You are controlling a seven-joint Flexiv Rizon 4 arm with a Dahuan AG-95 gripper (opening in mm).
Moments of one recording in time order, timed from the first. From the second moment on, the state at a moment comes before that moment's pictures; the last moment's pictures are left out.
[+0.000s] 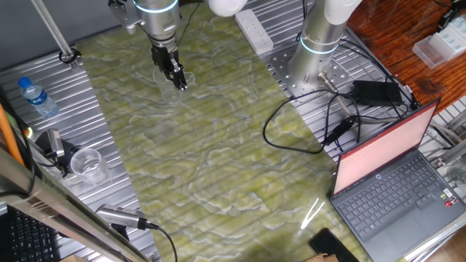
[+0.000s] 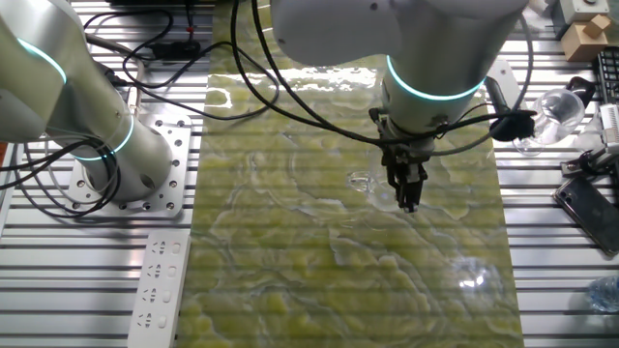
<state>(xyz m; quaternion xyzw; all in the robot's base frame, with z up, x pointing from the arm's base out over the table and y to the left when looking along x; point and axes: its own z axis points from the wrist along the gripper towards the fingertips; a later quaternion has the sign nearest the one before) 0.497 -0.081 0.138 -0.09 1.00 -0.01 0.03</state>
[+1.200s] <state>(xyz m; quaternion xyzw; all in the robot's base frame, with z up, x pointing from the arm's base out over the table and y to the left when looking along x) 0.498 -0.087 0.171 -0.07 1.00 -0.03 0.03</state>
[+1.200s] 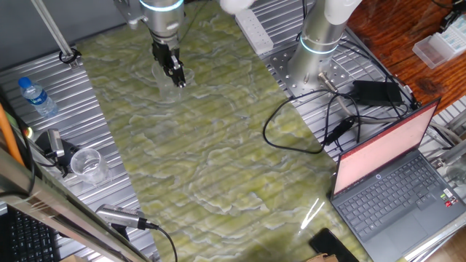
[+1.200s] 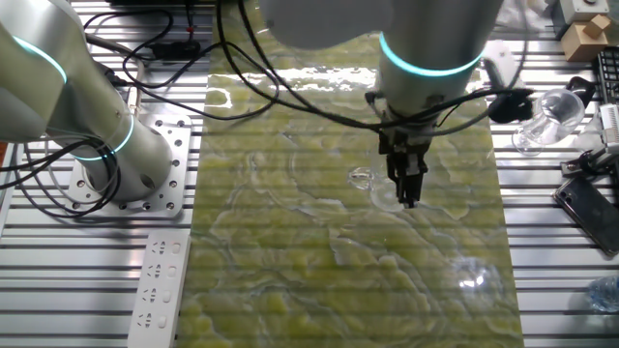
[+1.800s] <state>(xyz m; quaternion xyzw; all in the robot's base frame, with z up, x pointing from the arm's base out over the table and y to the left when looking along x) 0.493 -0.086 0.209 -0.08 1.00 -0.03 0.02</state>
